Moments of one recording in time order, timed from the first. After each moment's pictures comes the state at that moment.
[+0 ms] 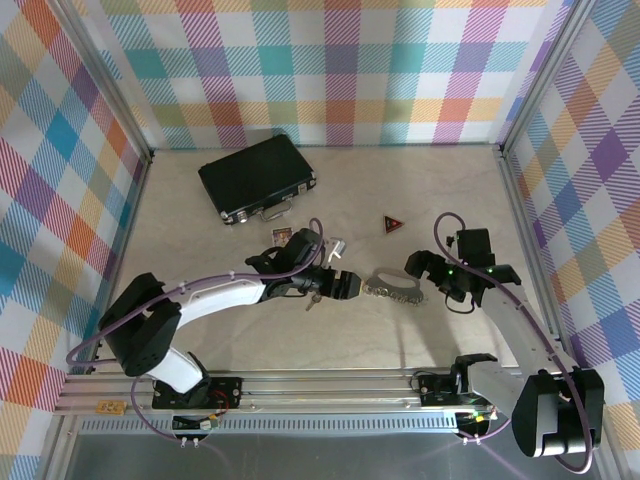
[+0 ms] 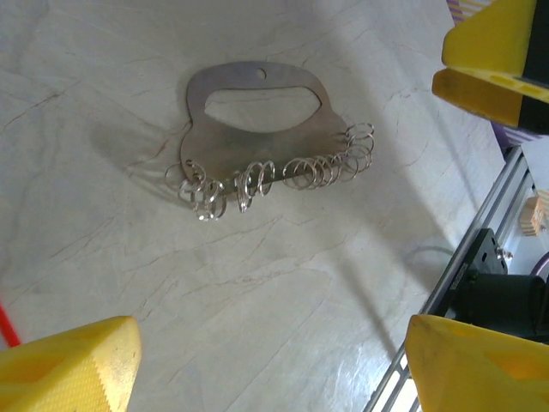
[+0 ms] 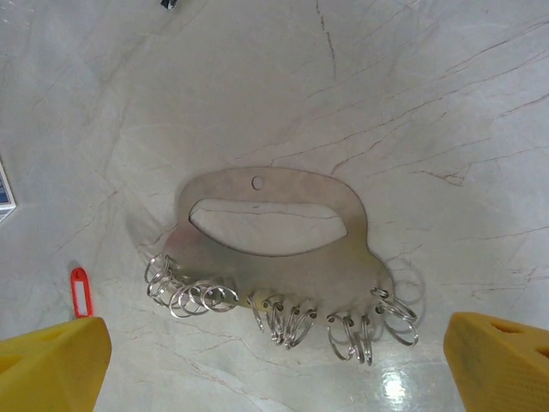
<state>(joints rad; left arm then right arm) -0.84 1.54 0.90 -0.10 0.36 -0.58 0.09 1.02 0.65 -0.65 -0.30 0.54</state>
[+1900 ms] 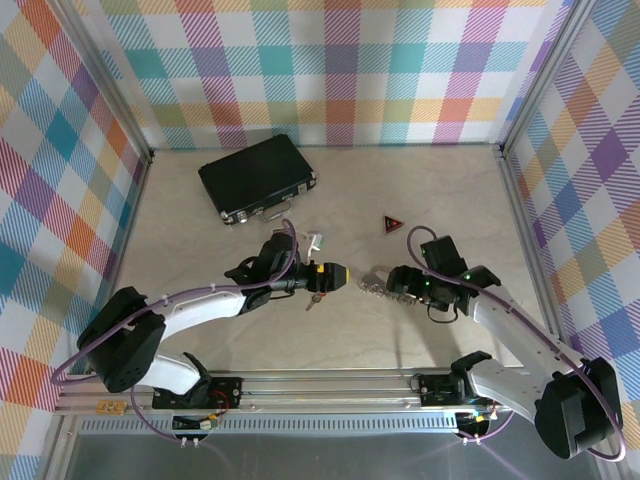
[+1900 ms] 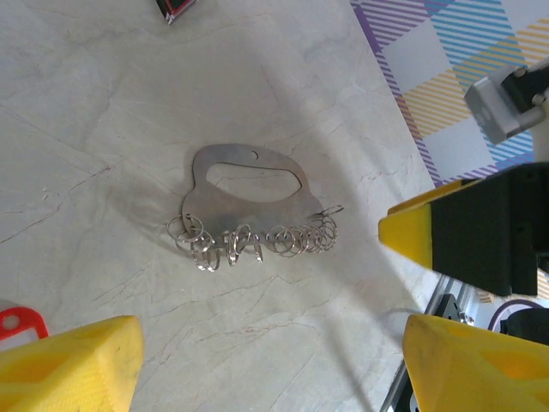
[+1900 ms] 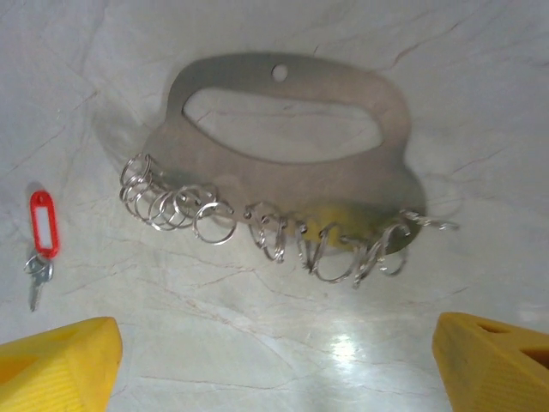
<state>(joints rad) -0.76 1.40 0.69 0.19 0.36 -0.65 0.41 1.02 0.67 -0.74 -0.10 0.67</state>
